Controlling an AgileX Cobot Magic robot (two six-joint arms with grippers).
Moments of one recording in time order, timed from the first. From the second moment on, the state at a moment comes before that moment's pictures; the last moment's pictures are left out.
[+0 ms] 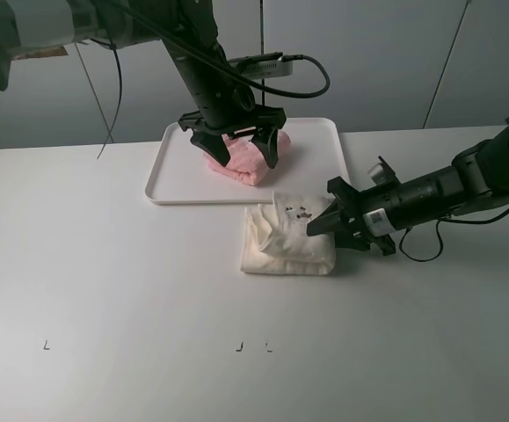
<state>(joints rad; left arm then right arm) -0.56 2.35 -2.12 -0.25 1.18 -0.05 0.10 2.14 -0.87 1.56 0.83 -1.11</state>
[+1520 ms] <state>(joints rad) -0.56 1.46 -0.92 -0.30 0.50 0.08 0.35 2.15 -1.53 1.19 0.98 -0.70</state>
